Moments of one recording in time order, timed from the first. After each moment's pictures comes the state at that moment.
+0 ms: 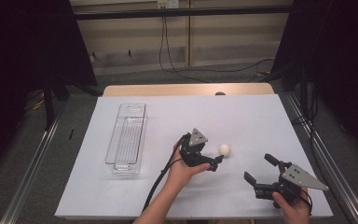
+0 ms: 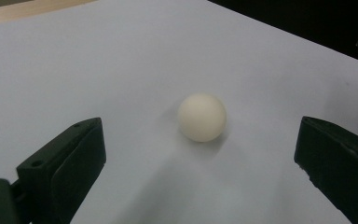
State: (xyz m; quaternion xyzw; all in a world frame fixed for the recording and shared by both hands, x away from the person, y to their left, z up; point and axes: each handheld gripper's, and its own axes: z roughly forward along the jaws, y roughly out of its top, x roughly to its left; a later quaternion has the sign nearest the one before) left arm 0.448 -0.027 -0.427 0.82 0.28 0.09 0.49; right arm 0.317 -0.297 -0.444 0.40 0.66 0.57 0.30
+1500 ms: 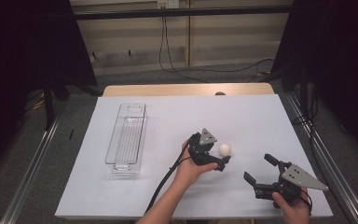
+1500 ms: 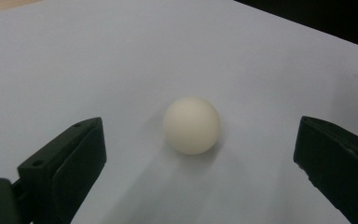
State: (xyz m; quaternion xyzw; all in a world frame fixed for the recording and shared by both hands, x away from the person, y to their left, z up) left arm 0.453 -0.053 -0.435 0.84 0.26 0.08 0.47; right arm 0.317 -0.296 -0.444 0.40 0.65 0.57 0.30
